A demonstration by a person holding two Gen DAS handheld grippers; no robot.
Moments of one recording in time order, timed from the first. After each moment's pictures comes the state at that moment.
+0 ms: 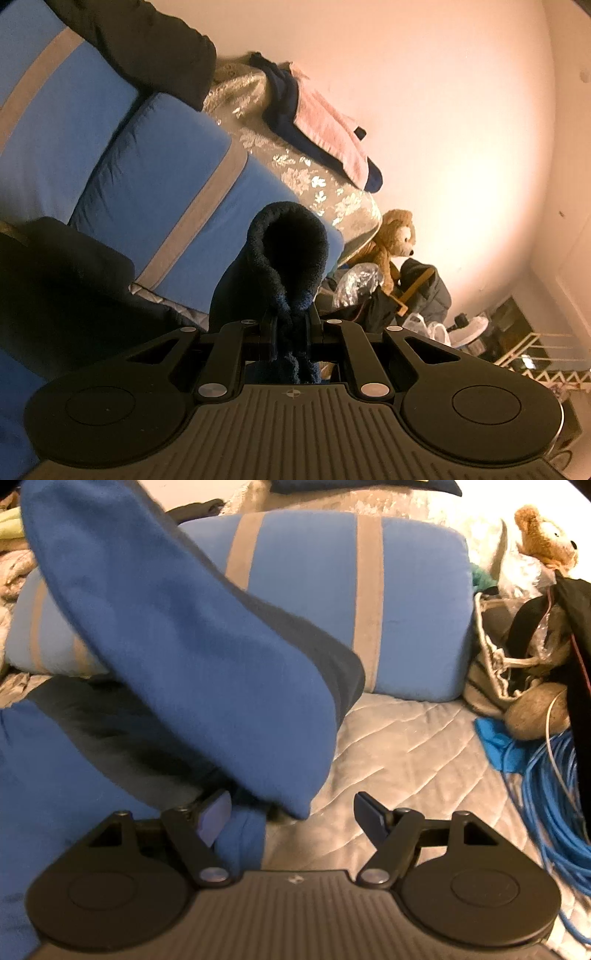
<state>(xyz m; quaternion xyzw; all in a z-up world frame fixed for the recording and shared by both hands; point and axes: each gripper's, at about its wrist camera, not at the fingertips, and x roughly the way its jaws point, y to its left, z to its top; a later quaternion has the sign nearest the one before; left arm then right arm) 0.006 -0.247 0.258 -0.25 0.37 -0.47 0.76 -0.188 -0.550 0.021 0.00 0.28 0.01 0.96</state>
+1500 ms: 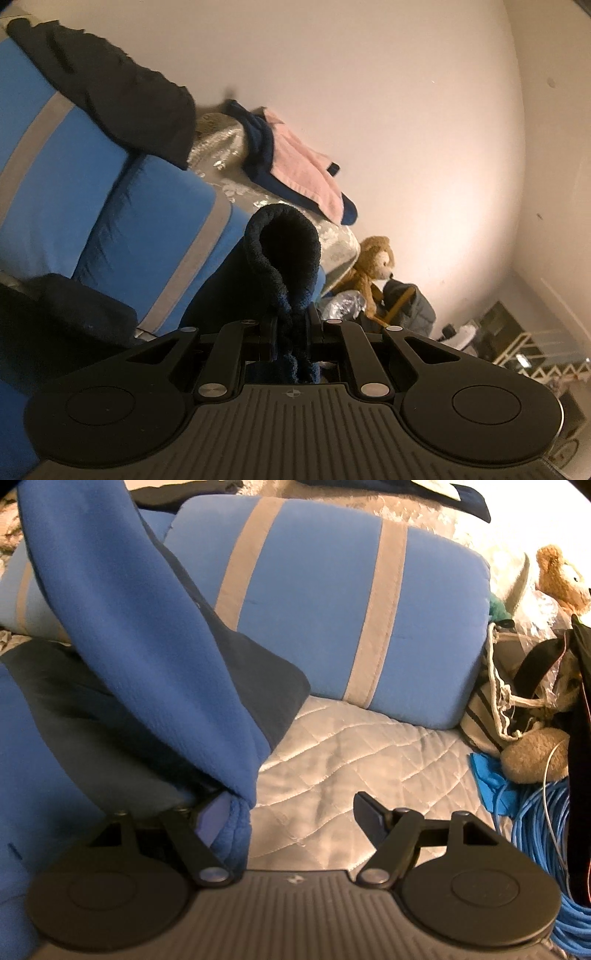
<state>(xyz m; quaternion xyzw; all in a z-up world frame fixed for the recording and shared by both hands) 0.011 -0.204 0.292 -0.24 0.31 -0.50 0.77 -0.155 -0.542 0.018 -0.09 0.28 -0.01 0.96</state>
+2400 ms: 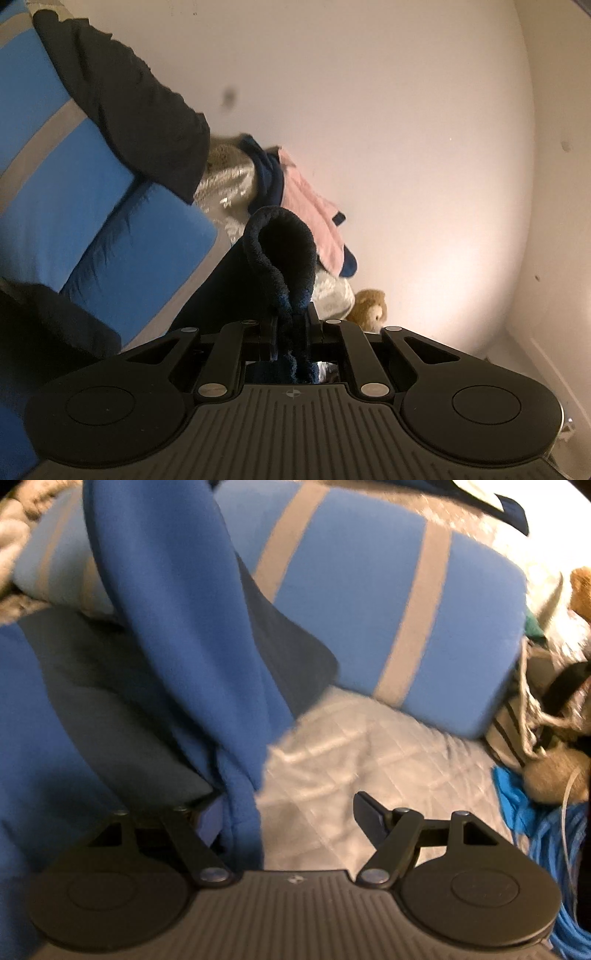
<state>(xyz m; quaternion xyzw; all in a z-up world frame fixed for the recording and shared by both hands) 0.045 -0.209 0.313 -0.34 0.29 -0.46 0.77 -0.136 -0.520 -0.003 -0.13 0.30 0.00 0.94</state>
